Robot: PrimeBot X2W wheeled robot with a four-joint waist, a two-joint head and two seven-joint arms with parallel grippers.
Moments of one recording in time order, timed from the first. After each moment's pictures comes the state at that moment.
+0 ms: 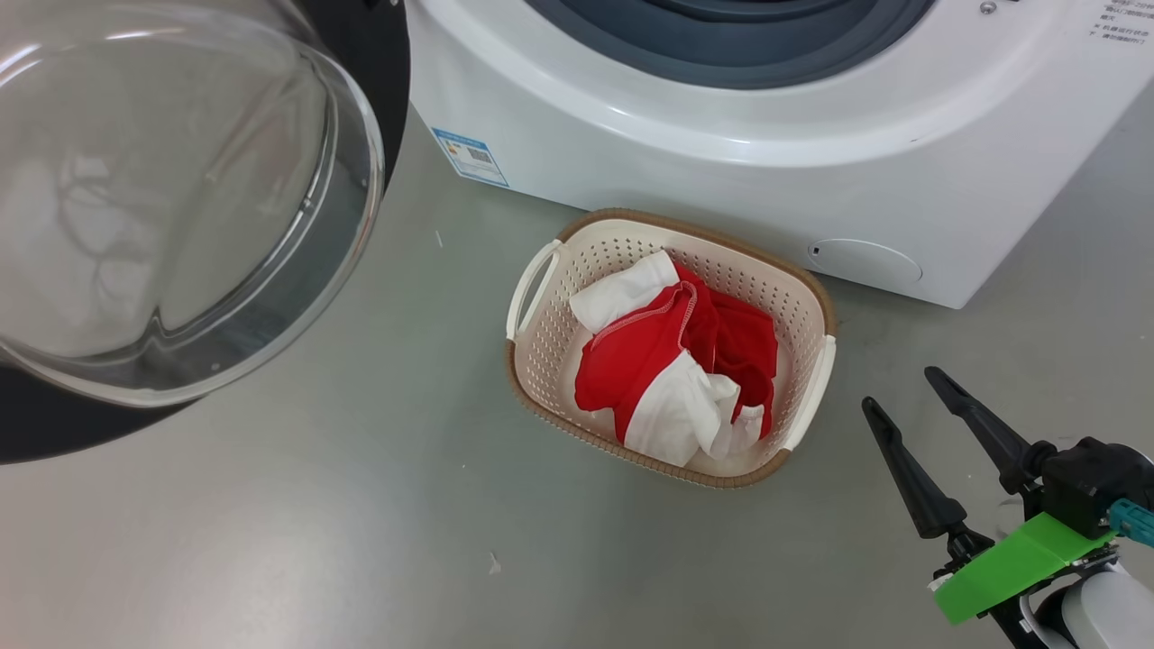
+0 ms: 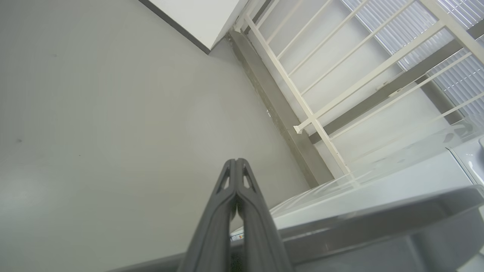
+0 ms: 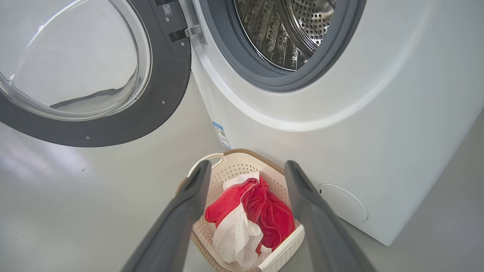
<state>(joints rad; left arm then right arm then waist) -1.06 0.55 0.62 1.06 -0.81 -0.09 0.50 -0.13 -0.41 0.28 0.16 0.49 0.12 -0.26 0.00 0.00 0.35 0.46</state>
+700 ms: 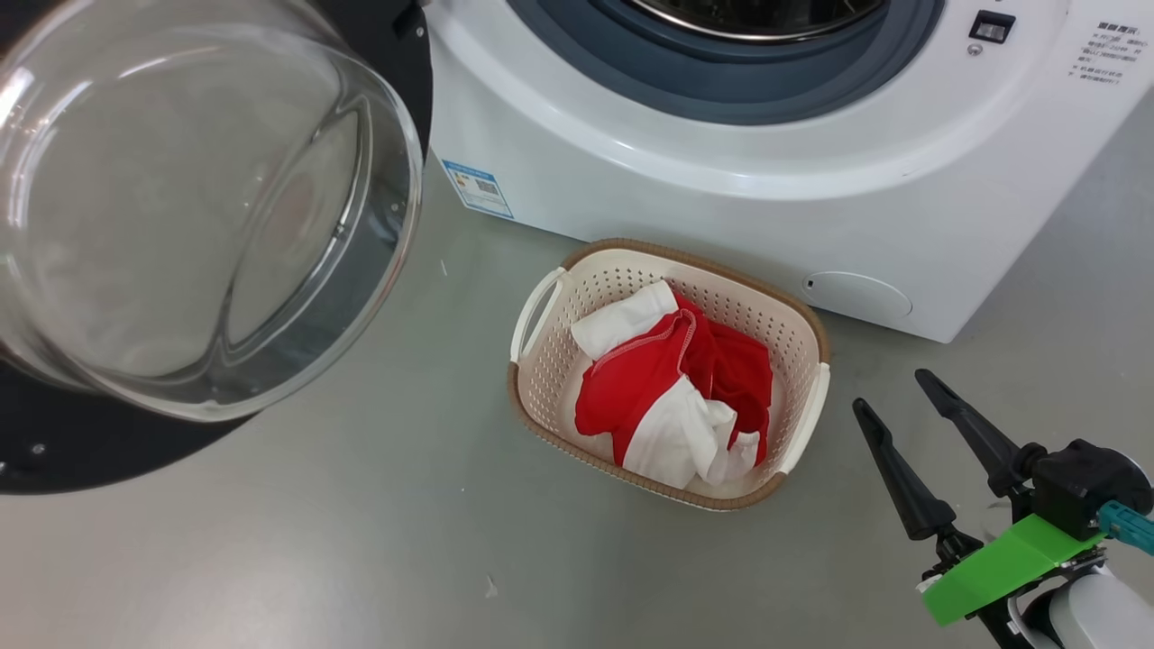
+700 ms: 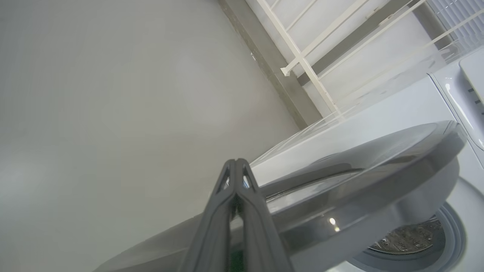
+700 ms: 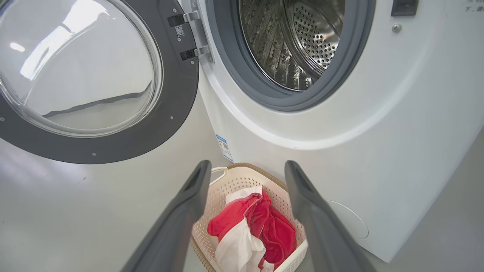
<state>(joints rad) -0.97 0.54 0.57 0.87 -0.85 -0.09 0.83 -0.13 -0.38 0.28 0.17 0.49 0.12 -0.26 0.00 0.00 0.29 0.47</state>
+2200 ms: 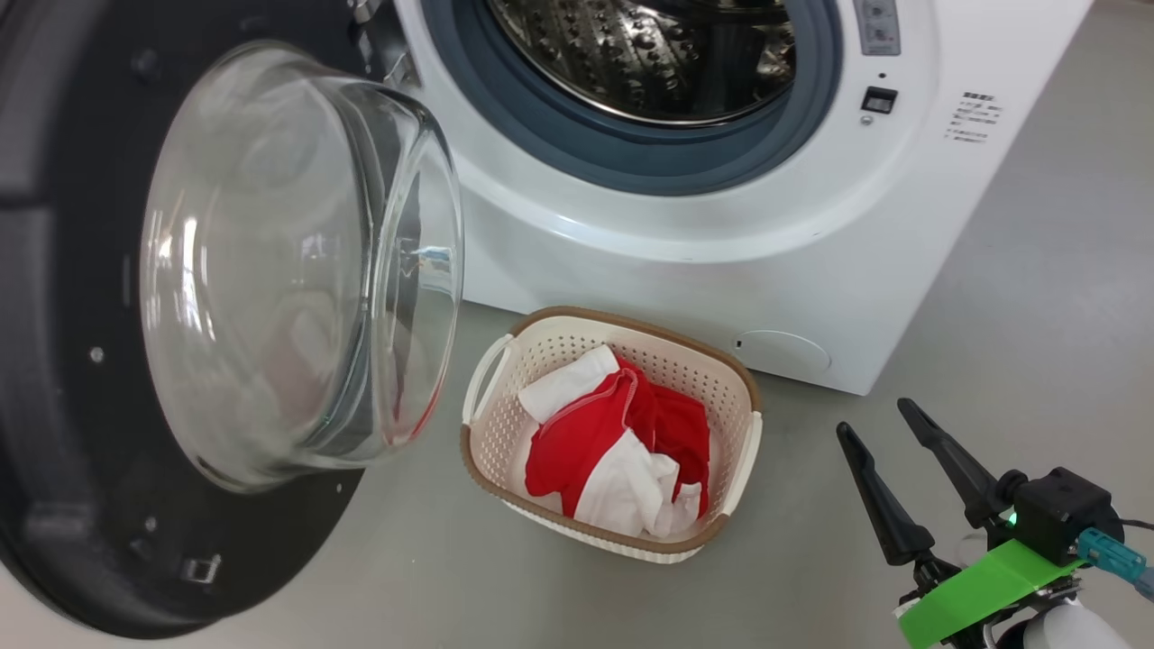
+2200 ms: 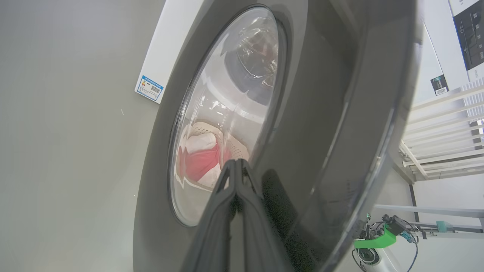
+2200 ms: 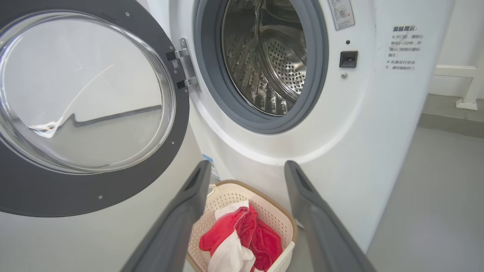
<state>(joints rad) -0.72 0.51 0.38 0.40 -1.19 -0.12 1.33 -0.09 -0.30 0.25 0.18 0.49 0.12 -0.26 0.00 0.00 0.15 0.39</state>
